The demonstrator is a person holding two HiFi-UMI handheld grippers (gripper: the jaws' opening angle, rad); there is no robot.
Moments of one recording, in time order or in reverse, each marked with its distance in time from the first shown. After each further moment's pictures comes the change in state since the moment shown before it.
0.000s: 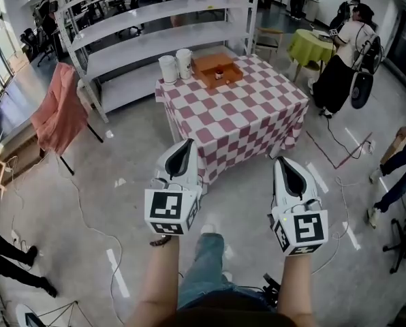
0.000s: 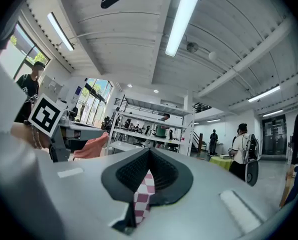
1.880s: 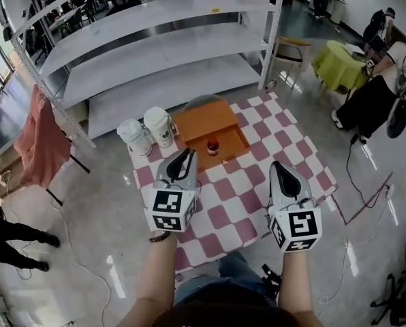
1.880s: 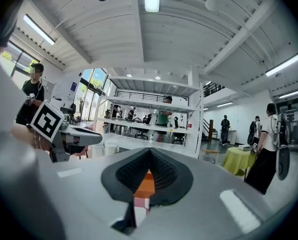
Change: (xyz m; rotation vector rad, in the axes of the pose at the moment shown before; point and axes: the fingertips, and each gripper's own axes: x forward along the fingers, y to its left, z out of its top) left arm 0.531 0.165 -0.132 -0.046 0.199 0.064; right arm 0.520 -0.244 -0.119 0.066 0.114 0.119
